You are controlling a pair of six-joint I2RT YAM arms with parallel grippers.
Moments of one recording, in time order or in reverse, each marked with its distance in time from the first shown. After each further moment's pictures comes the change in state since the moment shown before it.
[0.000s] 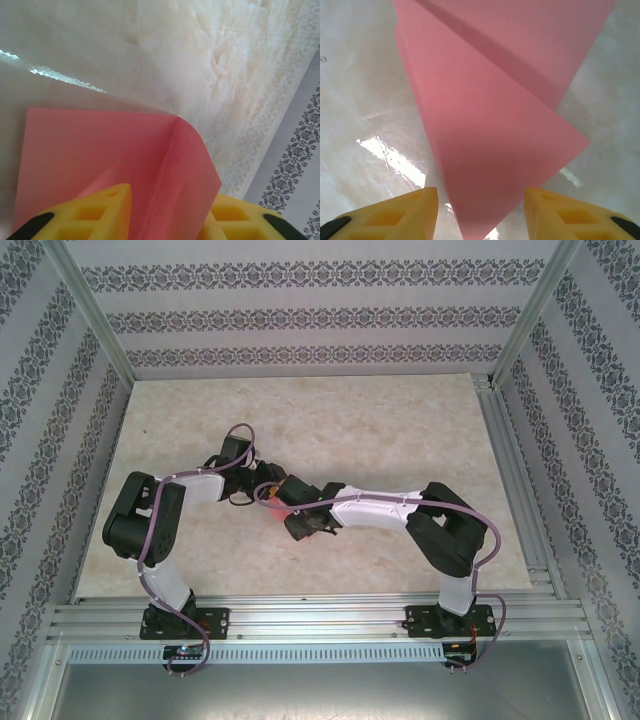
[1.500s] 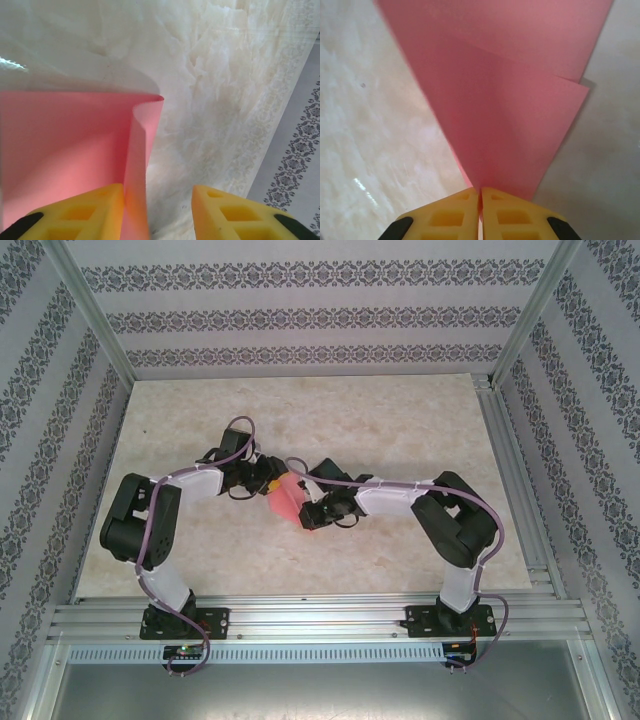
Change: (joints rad) left arm 0.000 -0.029 0.065 -0.109 -0.018 0.066; right arm -0.228 -0.024 -0.187 0.299 -0.509 0.098
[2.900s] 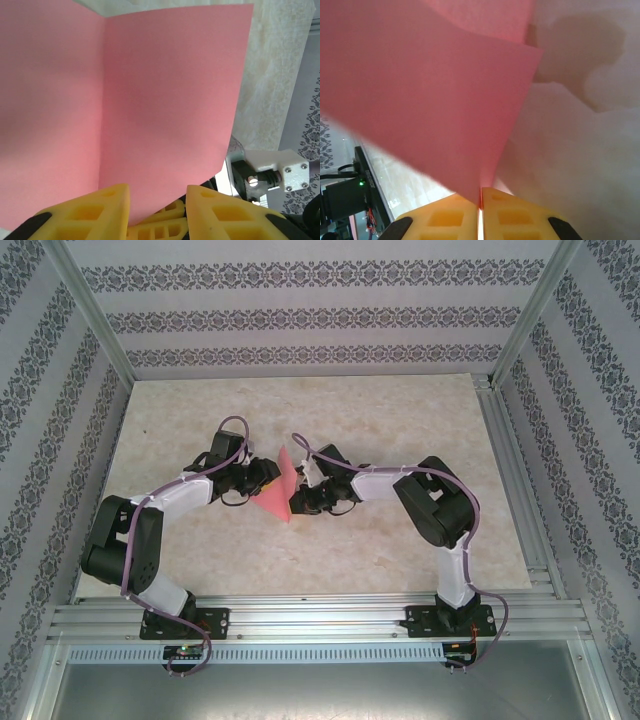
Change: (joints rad) left arm -0.001 -0.162 -0.070 -0.051 -0.074 0.115; right arm -0.093 0.174 0.119 0.132 -0.304 0.135
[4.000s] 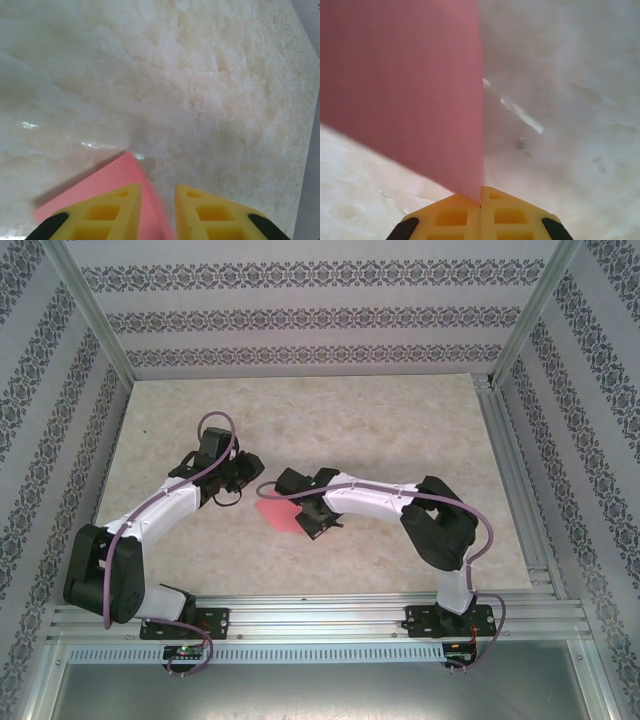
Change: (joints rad) left arm 0.000 -0.178 0.010 -0.148 -0.248 -0.004; right arm 0.283 -0.076 0.230 -0.790 0.854 -0.271
